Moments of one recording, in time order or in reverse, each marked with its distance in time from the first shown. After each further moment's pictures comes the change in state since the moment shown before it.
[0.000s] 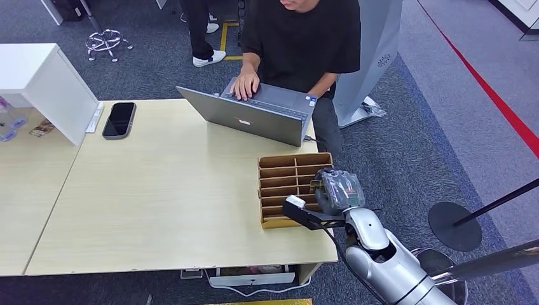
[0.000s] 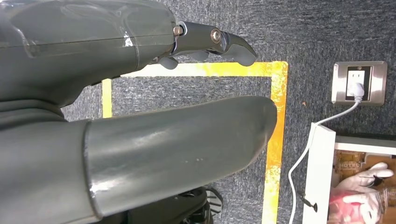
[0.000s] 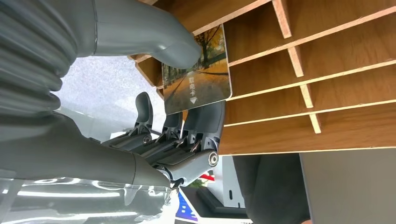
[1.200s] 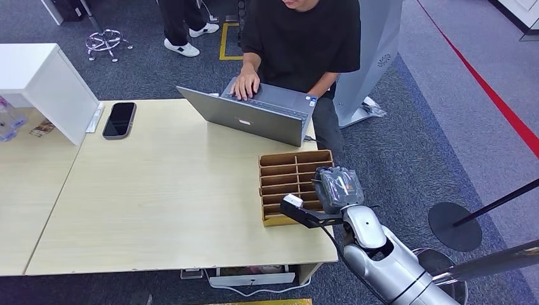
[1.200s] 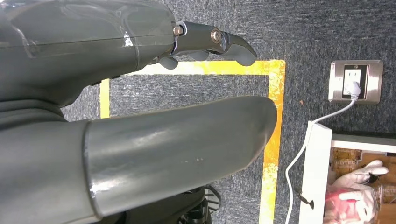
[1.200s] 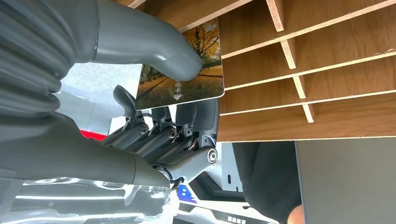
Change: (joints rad) left arm 0.000 -0.005 0.000 0.000 0.006 -0.001 -0.012; right arm -0.023 0.003 0.019 0.015 0.060 -0.021 0.021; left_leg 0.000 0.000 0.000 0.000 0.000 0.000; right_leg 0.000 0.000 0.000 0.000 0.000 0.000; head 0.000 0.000
